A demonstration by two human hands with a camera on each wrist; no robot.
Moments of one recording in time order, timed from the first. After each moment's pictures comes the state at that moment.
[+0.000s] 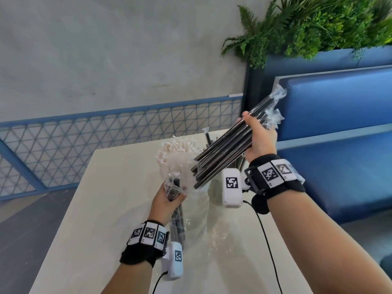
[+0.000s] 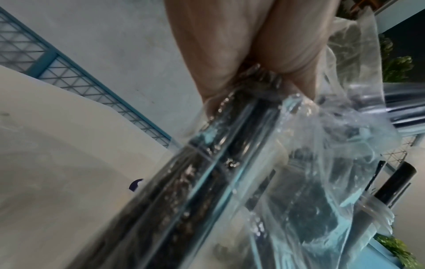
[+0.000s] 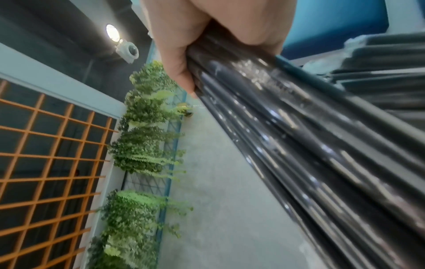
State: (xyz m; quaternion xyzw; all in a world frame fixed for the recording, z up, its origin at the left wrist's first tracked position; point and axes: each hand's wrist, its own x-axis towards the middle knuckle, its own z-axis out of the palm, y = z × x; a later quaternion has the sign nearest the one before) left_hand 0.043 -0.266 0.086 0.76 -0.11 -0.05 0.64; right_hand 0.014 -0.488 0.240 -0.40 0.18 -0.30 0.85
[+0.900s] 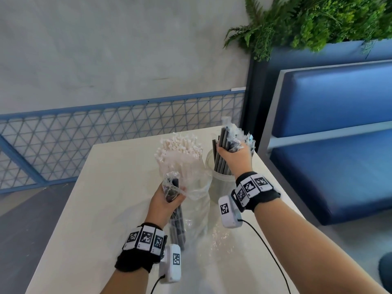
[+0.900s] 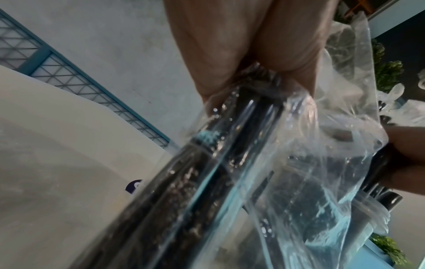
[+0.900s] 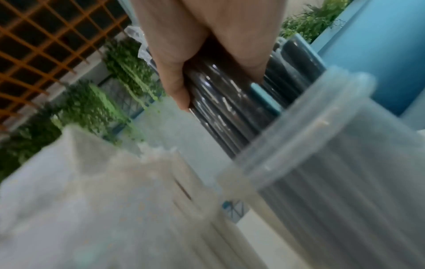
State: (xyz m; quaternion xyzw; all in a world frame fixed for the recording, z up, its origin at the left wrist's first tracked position) left_hand 0.041 -0.265 0.090 0.75 -0.10 -0.06 0.65; right_hand 0.058 -0.482 0.149 -0.73 0.20 -0.26 0.59
